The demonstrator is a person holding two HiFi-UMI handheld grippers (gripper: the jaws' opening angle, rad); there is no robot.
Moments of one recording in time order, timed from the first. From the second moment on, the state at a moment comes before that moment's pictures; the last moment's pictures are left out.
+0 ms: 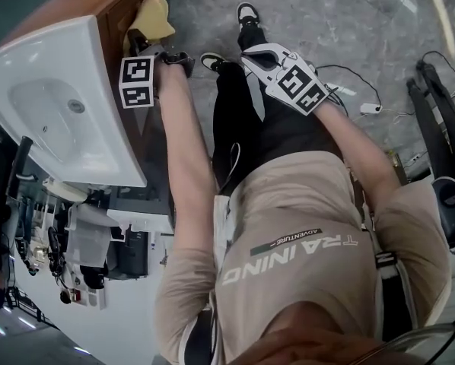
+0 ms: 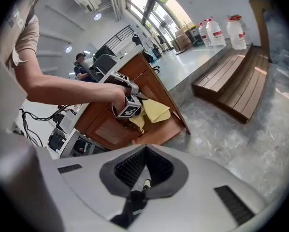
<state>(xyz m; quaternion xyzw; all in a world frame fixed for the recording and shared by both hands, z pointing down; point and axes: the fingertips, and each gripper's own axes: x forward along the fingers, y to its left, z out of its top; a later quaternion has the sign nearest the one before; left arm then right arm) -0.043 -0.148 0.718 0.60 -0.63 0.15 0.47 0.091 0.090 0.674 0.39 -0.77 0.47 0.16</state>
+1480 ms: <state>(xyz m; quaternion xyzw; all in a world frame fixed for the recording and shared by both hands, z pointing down) -0.020 -0.062 0.761 0.73 -0.42 0.19 0.50 0.028 0.115 0.713 0.38 -0.77 0.49 0.17</state>
